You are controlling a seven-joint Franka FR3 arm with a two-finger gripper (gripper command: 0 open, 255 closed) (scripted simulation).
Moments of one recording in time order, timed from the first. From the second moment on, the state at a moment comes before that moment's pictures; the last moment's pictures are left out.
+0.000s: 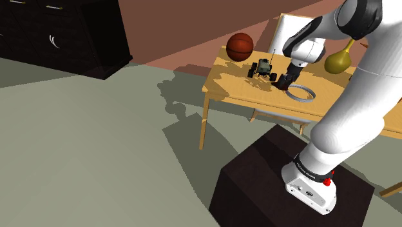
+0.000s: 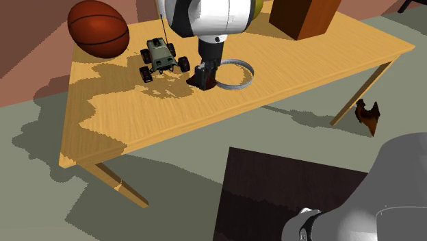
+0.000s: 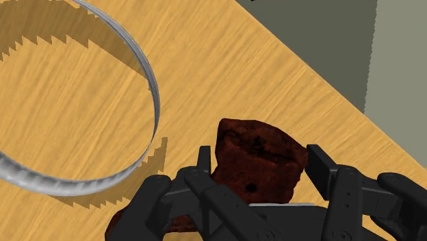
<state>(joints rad) -0.27 0.17 -0.60 -2.23 0.28 2.40 -0.80</state>
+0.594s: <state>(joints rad) -0.29 0.13 -0.64 -2.18 0.24 2.31 -0.81</state>
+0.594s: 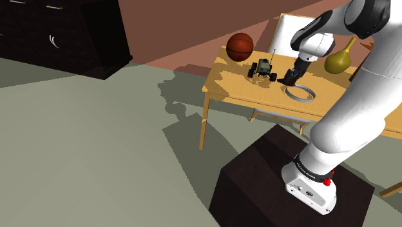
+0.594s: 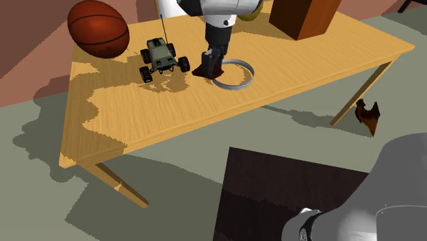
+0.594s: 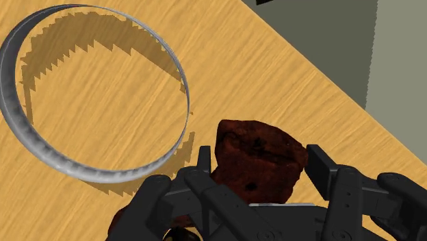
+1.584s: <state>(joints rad) -0.48 0.33 -0.66 -2.02 0.40 2.27 -1.11</state>
